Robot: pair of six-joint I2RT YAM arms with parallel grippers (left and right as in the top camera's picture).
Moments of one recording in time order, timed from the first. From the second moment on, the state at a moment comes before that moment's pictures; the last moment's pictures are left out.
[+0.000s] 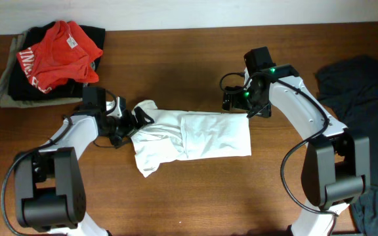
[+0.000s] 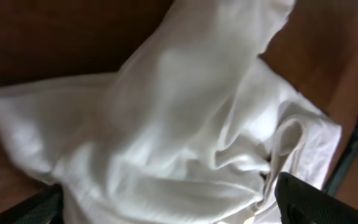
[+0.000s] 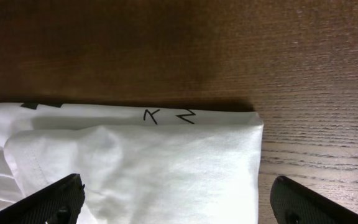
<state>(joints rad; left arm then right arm) 0.04 1.85 1.03 -0.49 0.59 -0.42 0.21 1.93 1.48 -0.90 -0.19 0.37</state>
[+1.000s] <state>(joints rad) -0.05 1.93 1.03 -0.40 0.57 -0.43 0.21 1.93 1.48 -0.90 -0.18 0.37</state>
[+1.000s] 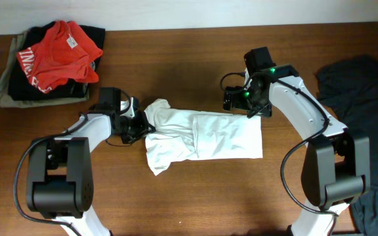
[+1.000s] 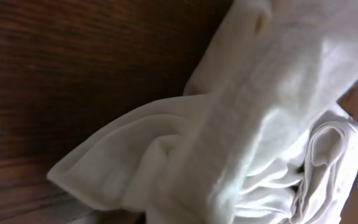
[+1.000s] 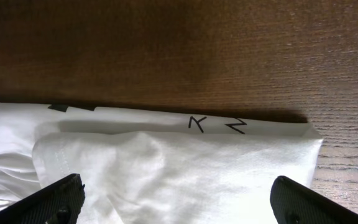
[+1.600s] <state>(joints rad) 0.16 1.98 1.46 -1.04 0.17 -0.39 0.21 1.93 1.48 -0.89 -0.16 0.37</state>
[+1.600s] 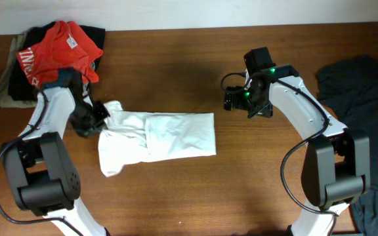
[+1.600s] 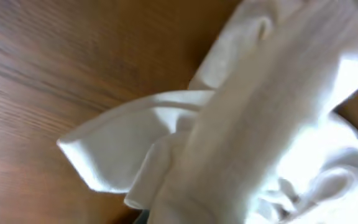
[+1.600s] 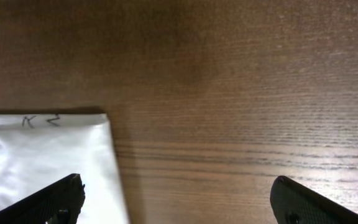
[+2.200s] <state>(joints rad) -0.19 1.98 1.80 -1.32 0.12 -0.36 0.21 1.93 1.35 -0.77 -0.22 0.37</state>
